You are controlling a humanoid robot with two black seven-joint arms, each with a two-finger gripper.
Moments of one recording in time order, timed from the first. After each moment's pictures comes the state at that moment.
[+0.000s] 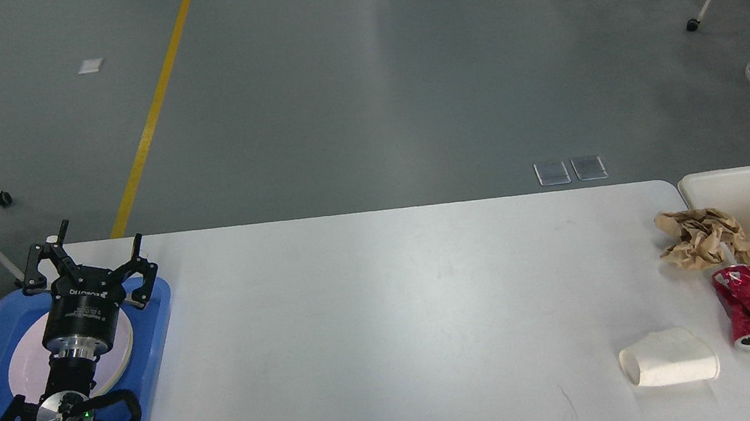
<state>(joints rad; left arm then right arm) -0.43 0.15 -1.50 -0.52 0.24 -0.66 -0.19 1.59 -0.77 -1.31 0.91 0.16 0.43 -0.33</state>
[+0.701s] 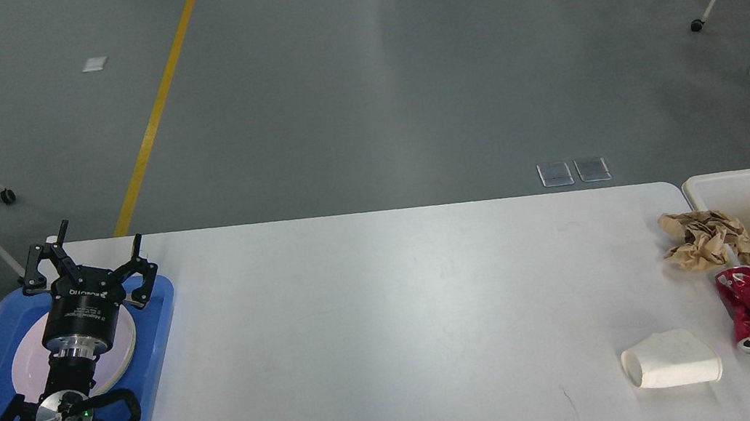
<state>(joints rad) -0.43 0.15 -1.50 -0.52 0.24 -0.66 -0.19 0.57 -0.37 -0.93 0.01 0.16 0.17 -0.32</state>
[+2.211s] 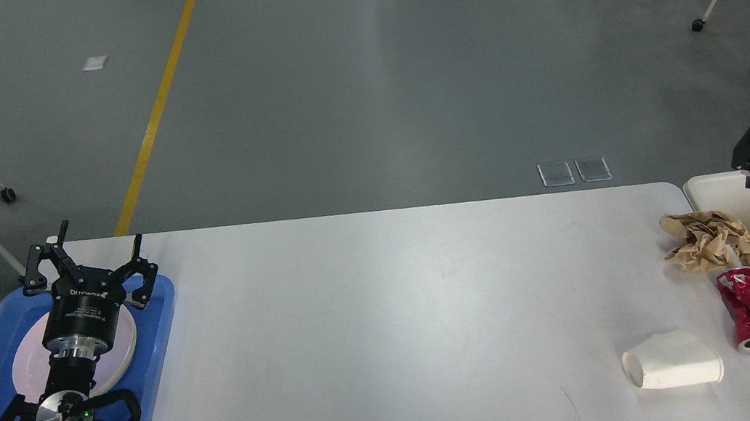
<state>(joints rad) -0.43 0.15 -1.50 -0.52 0.24 -0.66 -0.19 1.54 -0.56 -1.05 0.58 -0.14 0.88 -0.39</state>
